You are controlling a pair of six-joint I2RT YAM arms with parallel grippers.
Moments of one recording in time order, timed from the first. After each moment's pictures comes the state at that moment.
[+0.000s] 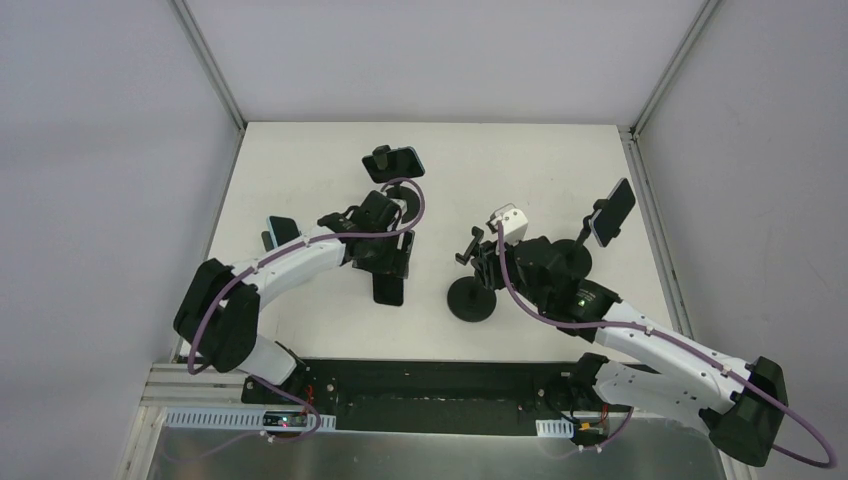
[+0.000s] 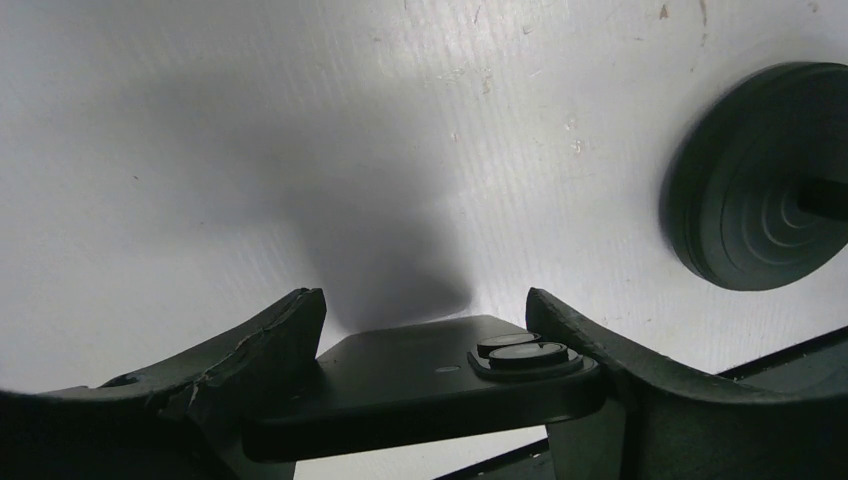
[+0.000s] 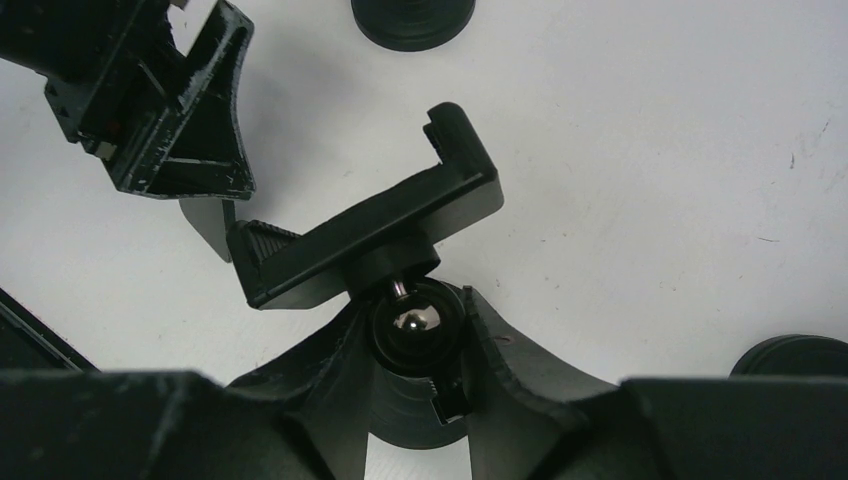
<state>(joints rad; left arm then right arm) -0.64 1.45 0.98 -0.56 0.02 -0.39 0.91 0.89 0.67 -0.20 0.26 0.19</state>
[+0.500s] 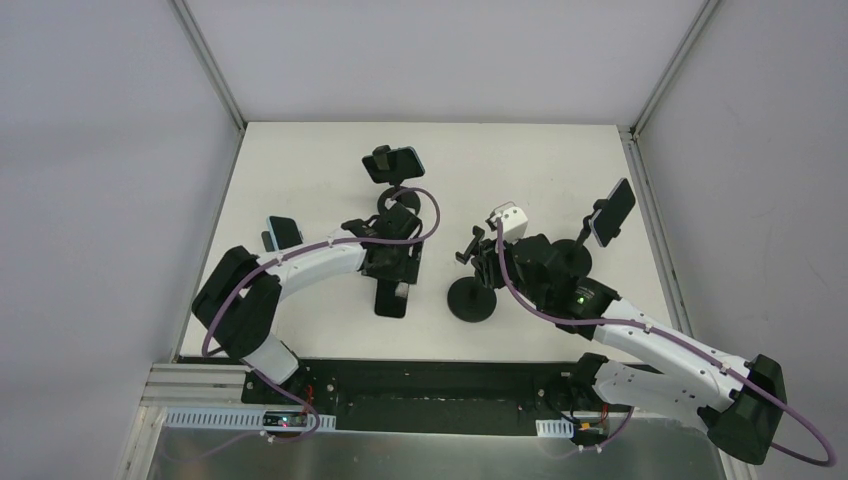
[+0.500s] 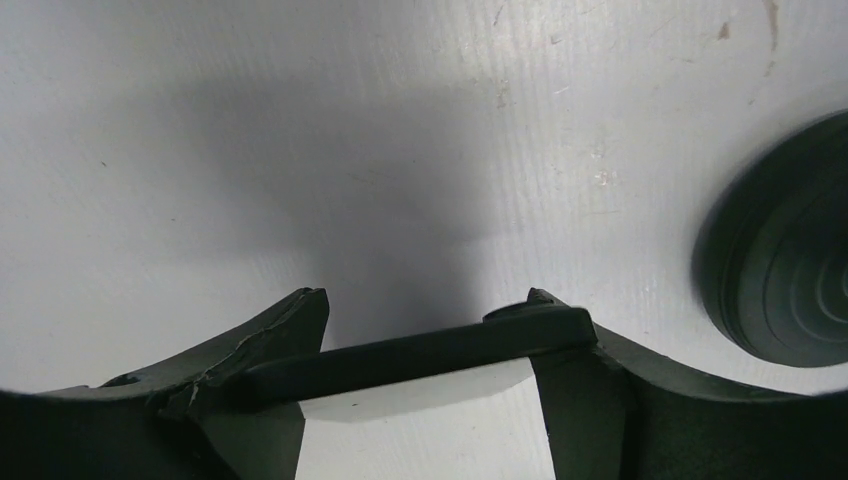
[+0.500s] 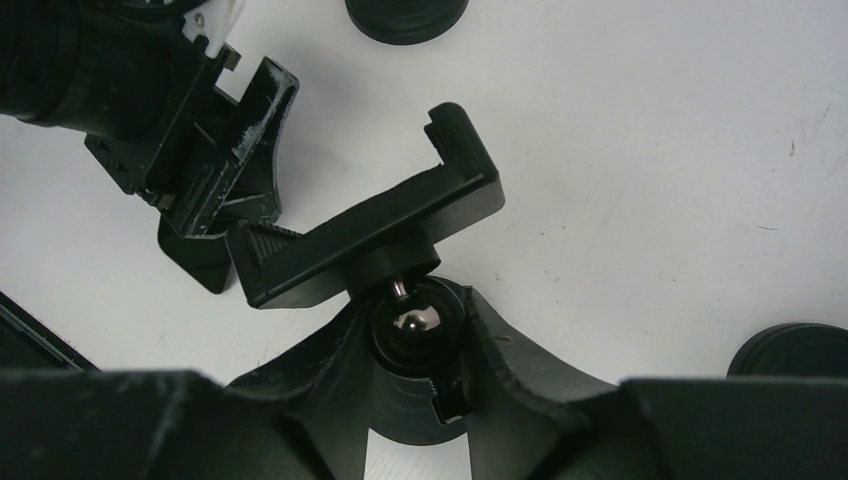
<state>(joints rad) -0.73 1.57 1.00 -0.56 -0.15 -0.51 0.91 0.92 0.70 -0.24 0.27 0.22</state>
